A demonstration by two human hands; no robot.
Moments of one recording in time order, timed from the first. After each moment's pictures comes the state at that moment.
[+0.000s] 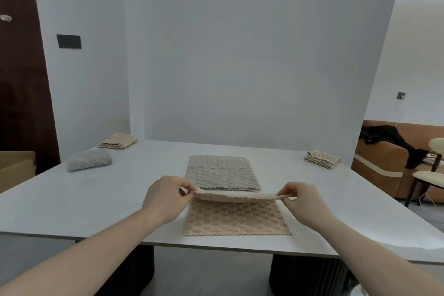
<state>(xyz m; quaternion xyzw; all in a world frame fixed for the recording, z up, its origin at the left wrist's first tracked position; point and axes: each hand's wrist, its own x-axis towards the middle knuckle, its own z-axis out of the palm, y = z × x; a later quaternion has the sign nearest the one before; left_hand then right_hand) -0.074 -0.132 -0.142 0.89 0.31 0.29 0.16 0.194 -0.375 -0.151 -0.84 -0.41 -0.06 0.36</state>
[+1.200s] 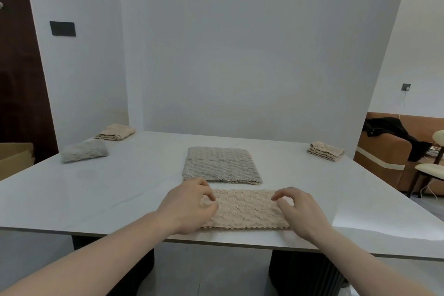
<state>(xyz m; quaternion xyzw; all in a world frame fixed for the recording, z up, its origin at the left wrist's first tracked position) -0.052 -0.168 -0.156 0.95 0.21 0.19 0.14 0.171 -0.374 -0.178 -0.84 -0.41 -0.04 0.34</state>
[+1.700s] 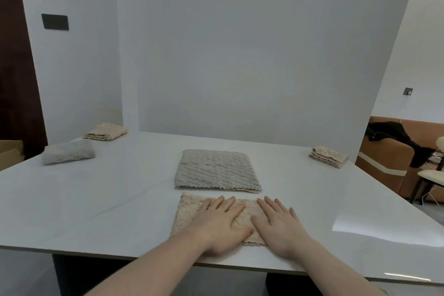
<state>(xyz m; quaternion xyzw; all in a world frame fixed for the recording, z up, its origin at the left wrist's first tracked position) 0.047 -0.180 -0.207 0.98 0.20 0.01 0.08 0.192 -0.319 -0.215 -0.89 -0.43 0.04 0.12</state>
